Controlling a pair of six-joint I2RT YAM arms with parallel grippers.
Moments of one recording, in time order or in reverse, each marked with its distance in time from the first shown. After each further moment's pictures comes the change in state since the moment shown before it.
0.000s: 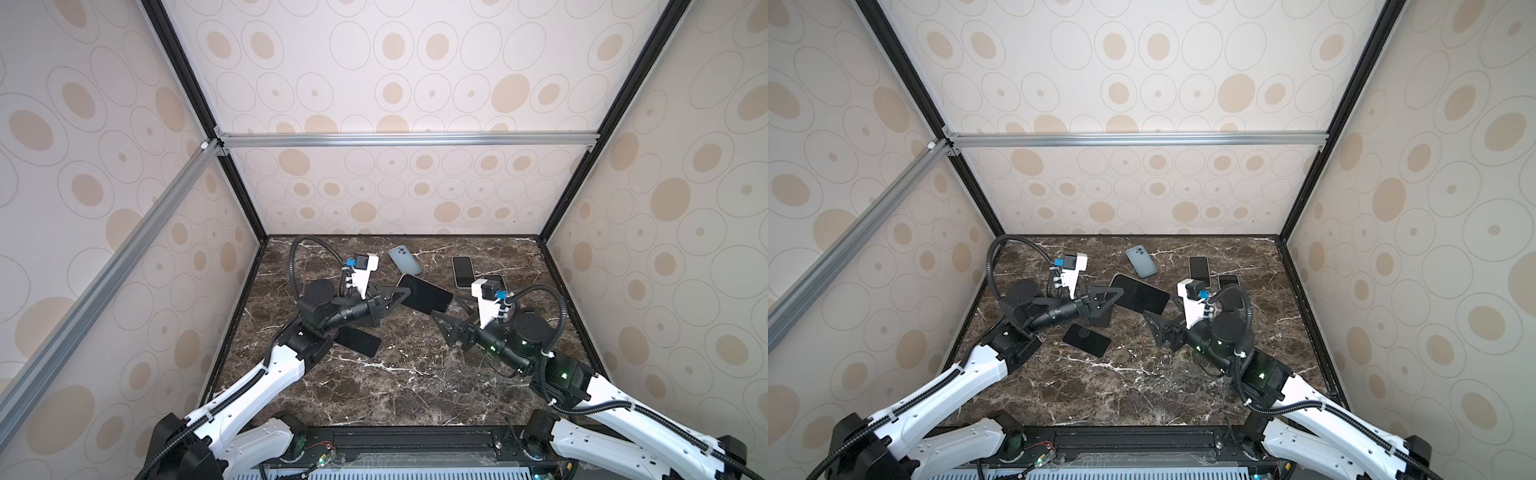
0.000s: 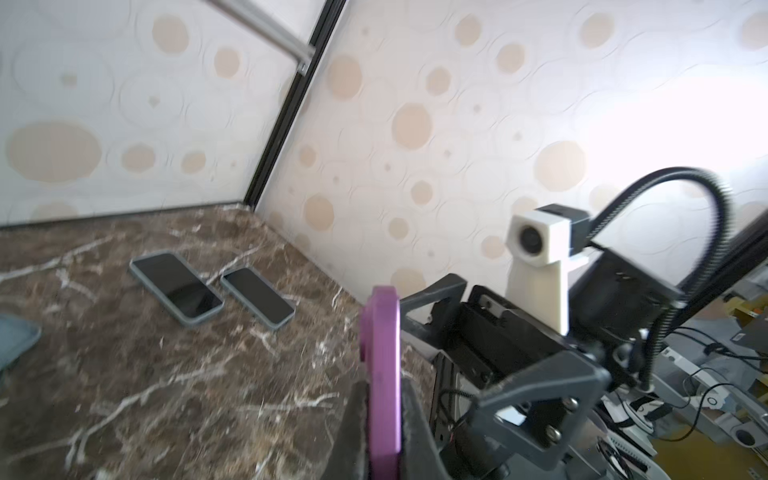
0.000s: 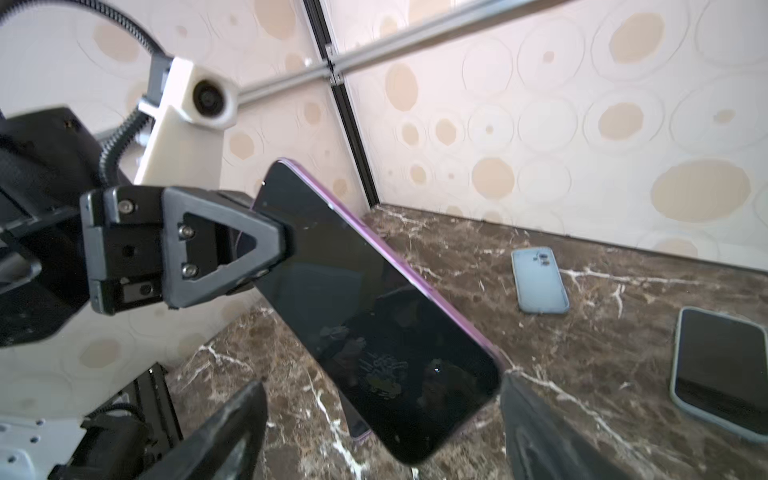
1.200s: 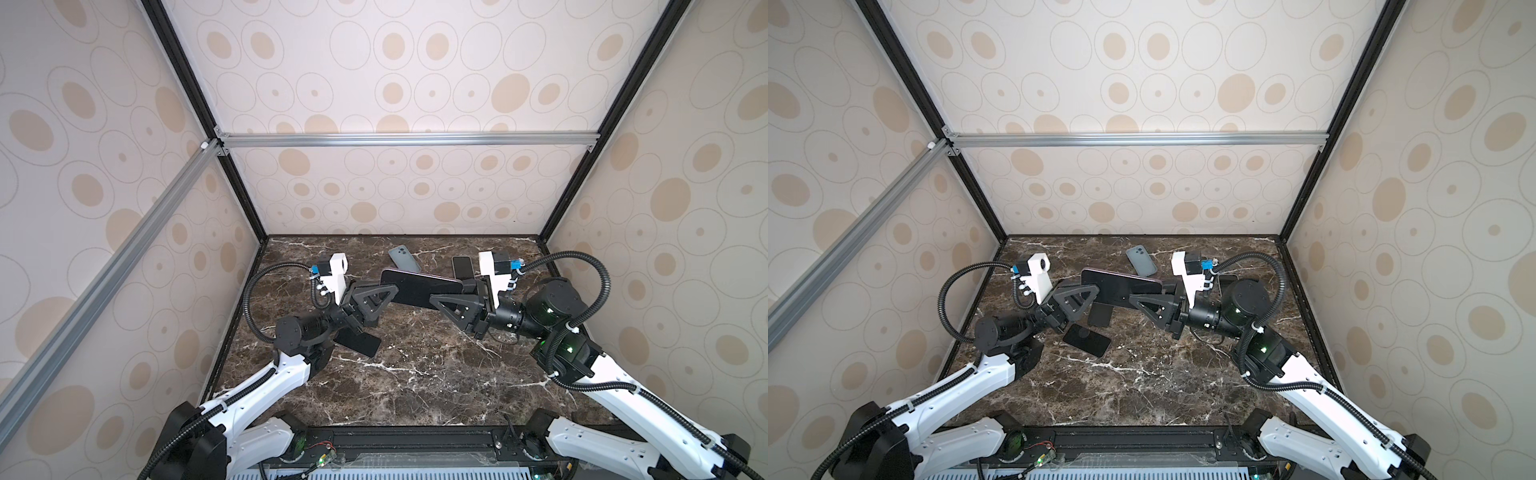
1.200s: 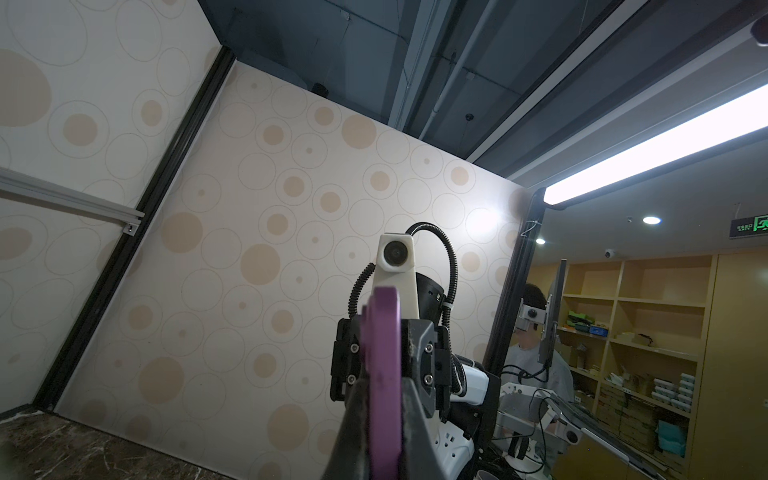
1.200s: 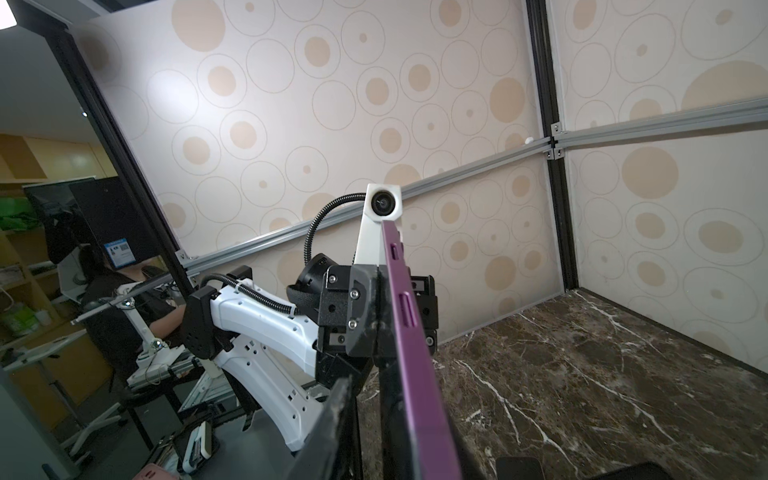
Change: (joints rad) left arm 0.000 0.058 -0.132 0.881 0.066 -0.427; right arm -0.105 0.167 0.249 0.191 -0.683 0.116
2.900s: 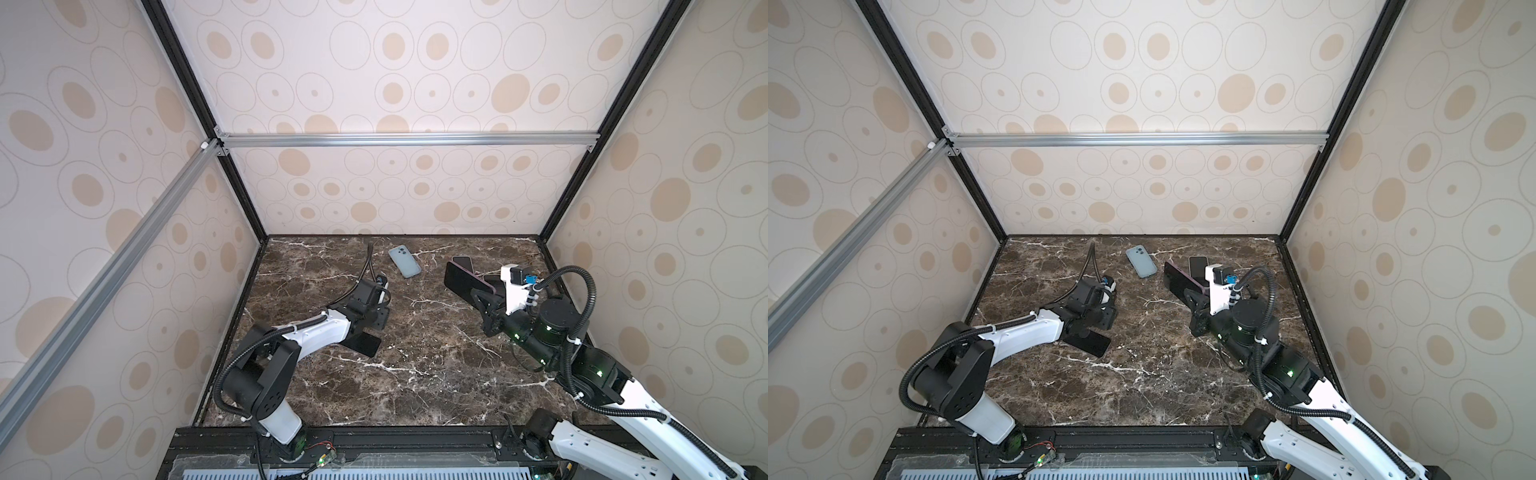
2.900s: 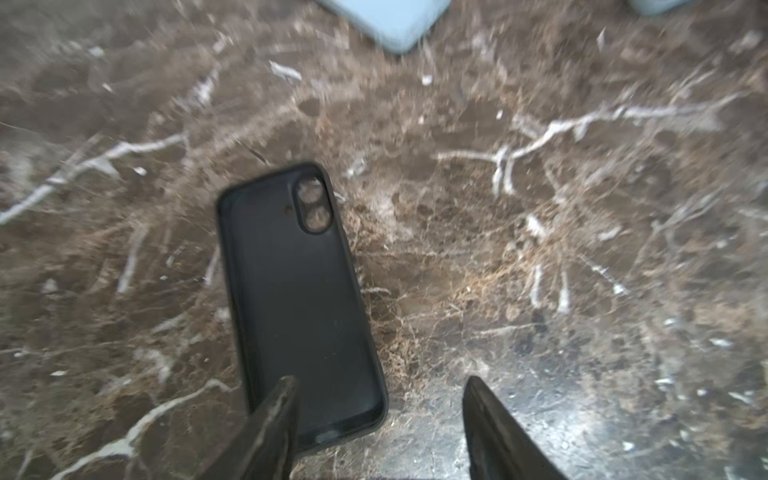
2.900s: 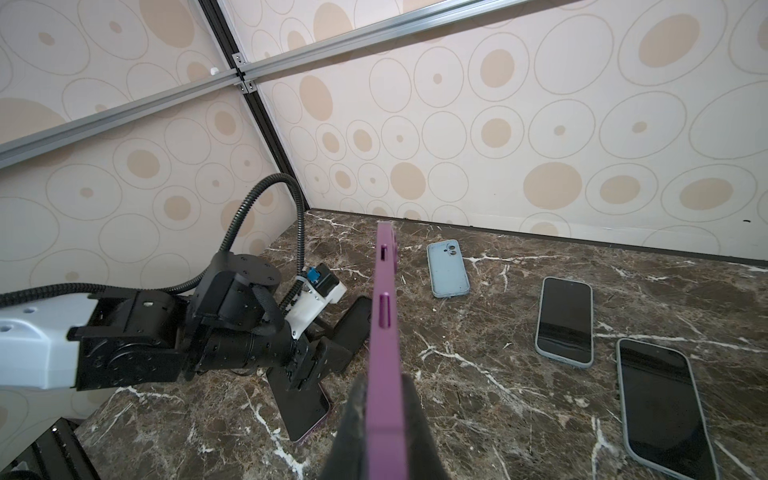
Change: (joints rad) left arm 0.011 0.550 0.297 -1.476 -0.789 0.956; right arm -0.003 -0.193 -0.072 -0.525 0.810 -0.123
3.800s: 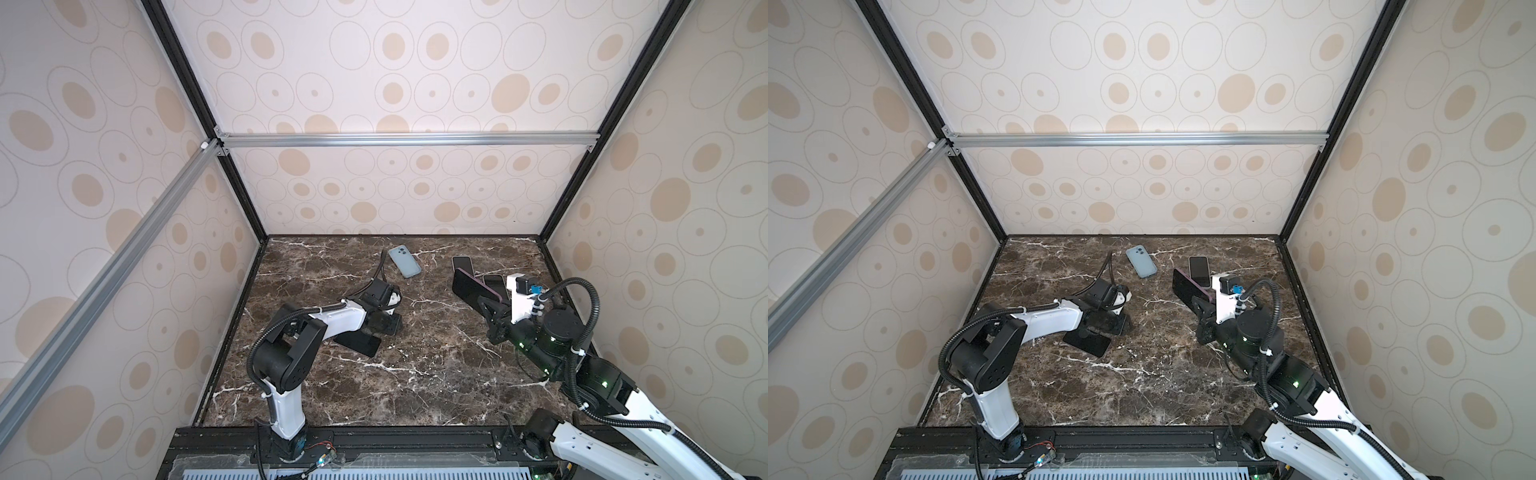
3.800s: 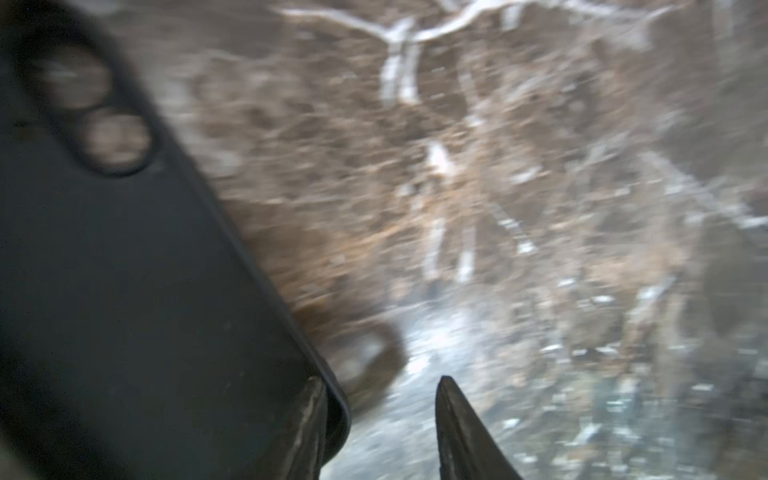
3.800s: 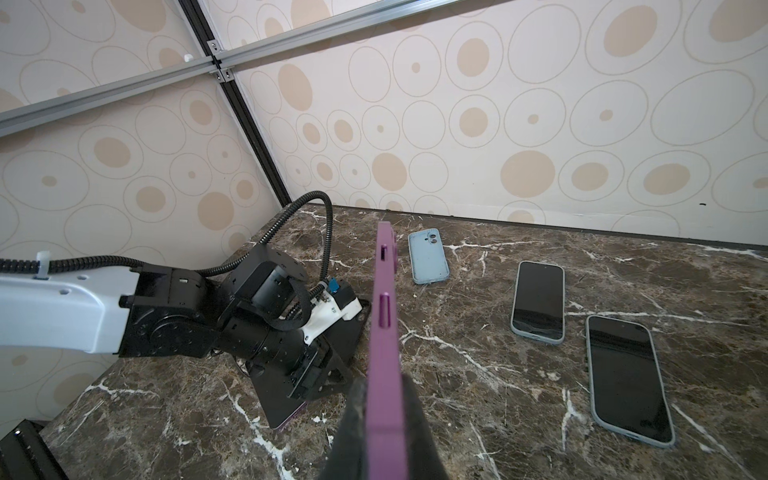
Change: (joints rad) left arm -0.042 0.203 0.134 -0.064 0.386 -0.207; right arm 0.000 -0.077 -0.064 -0.026 0.050 -0.003
